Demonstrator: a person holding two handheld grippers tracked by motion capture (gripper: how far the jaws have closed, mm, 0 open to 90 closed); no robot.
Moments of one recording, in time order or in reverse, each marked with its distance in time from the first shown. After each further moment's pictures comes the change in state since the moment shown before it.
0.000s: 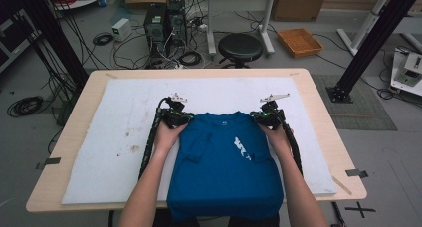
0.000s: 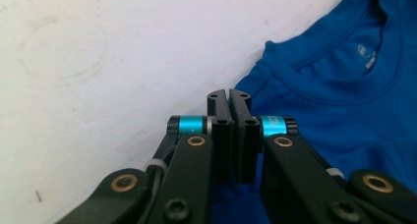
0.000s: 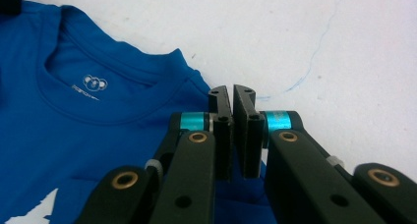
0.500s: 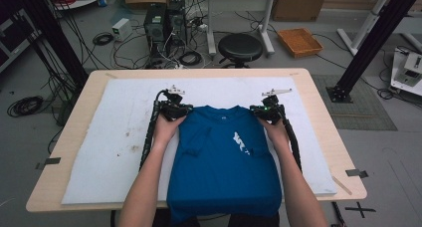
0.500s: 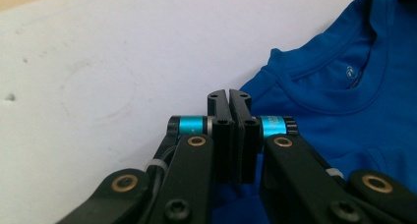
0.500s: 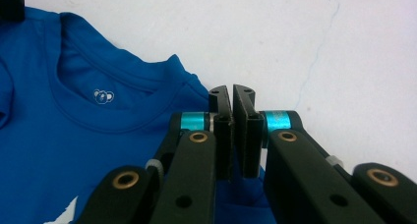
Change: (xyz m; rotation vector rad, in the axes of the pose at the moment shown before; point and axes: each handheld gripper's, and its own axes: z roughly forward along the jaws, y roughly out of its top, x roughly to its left) left arm 0.013 0.019 -0.005 -0.054 0.009 0.008; right arm -0.010 0.013 0.004 -0.054 0.022 0.045
